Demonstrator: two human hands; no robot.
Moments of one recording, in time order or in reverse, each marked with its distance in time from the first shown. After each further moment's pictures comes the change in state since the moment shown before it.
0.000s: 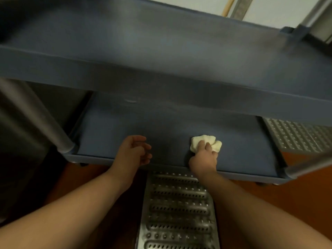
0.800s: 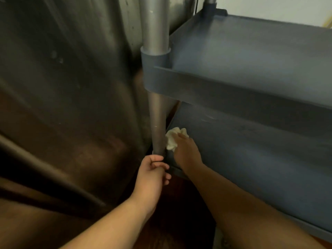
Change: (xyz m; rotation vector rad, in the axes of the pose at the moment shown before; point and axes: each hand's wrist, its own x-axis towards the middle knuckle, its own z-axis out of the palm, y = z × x) left_hand -0.022 0.023 -0.195 -0.146 0.399 -0.016; right_hand -0.062 -0.316 0.119 0.100 -0.061 -0.828
